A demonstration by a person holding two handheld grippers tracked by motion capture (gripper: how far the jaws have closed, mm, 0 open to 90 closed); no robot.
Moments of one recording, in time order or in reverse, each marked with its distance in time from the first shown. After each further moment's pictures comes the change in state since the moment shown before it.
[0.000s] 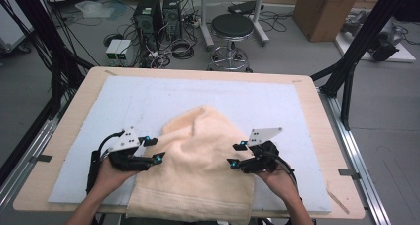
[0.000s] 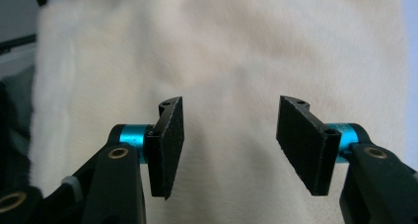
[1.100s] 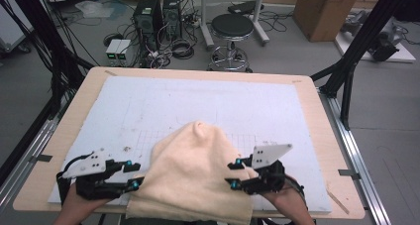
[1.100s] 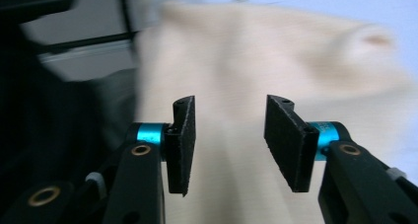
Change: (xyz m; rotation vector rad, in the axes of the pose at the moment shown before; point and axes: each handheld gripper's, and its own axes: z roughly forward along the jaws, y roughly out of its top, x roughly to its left) left arm -0.033 -0.008 -0.078 -0.072 -0.167 -0.027; right arm 0.053 0.013 -0.038 -0.097 0.107 -0.104
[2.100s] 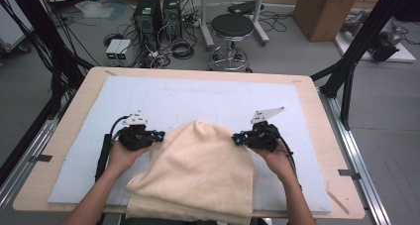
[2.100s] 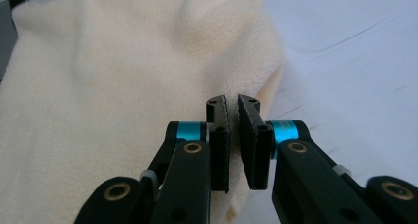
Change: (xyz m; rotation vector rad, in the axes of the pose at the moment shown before) left arm 0.094 0.007 0.092 0.101 0.185 -0.164; right arm -0.110 -0.012 0.020 0.058 -0.099 0.231
